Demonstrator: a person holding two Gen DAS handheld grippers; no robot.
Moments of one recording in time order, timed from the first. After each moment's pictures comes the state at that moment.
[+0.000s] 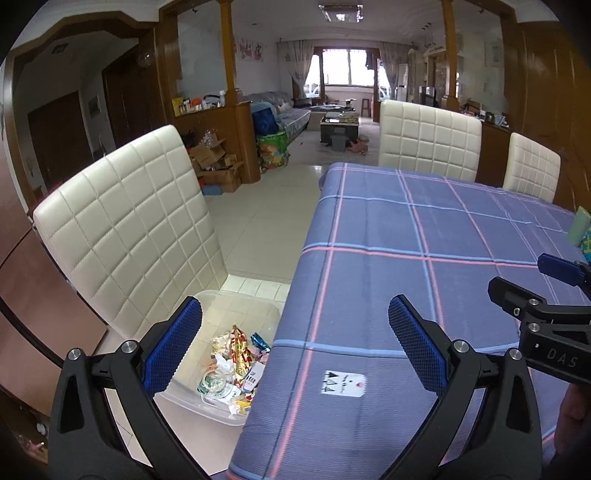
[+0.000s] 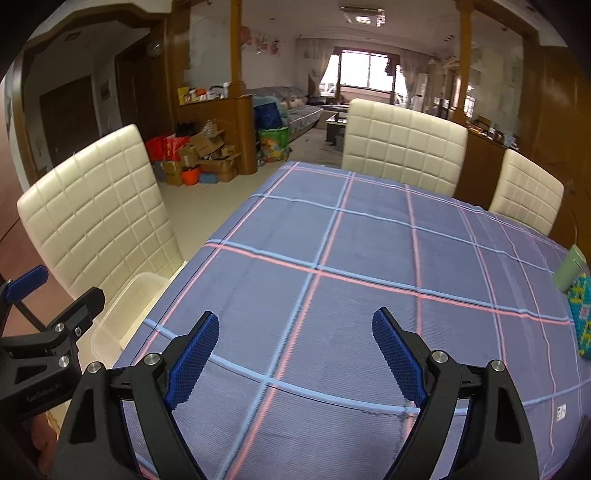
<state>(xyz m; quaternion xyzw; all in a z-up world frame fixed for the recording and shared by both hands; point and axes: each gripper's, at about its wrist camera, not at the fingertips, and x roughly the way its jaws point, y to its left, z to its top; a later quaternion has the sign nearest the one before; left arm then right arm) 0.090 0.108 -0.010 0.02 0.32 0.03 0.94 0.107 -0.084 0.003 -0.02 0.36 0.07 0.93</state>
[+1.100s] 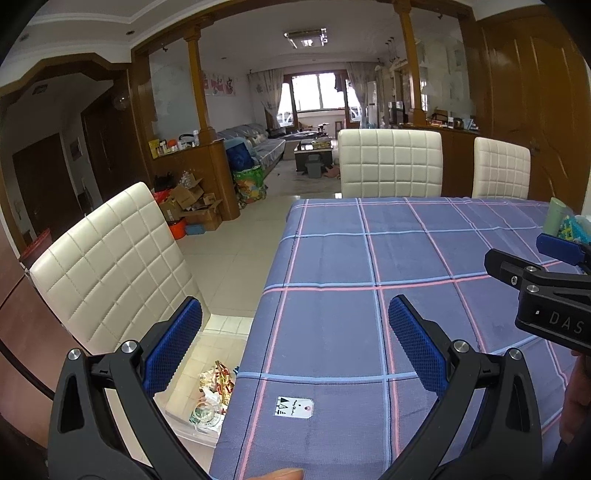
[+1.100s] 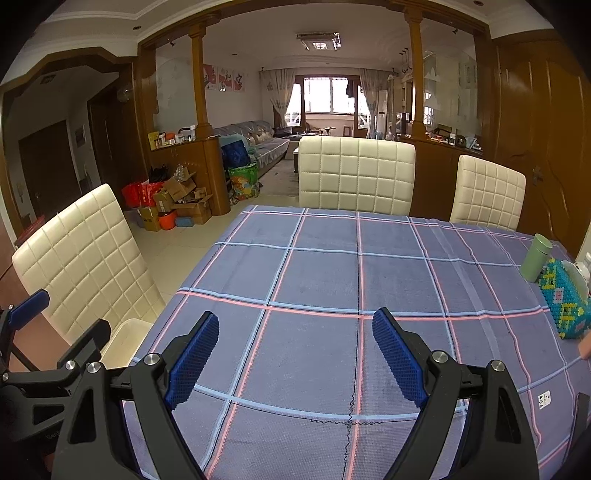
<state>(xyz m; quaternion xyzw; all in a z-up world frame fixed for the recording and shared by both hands) 0.076 0.050 0.025 0.07 0.27 -0.01 0.96 0.081 -0.139 0.045 0.02 0.30 0.01 0.95</state>
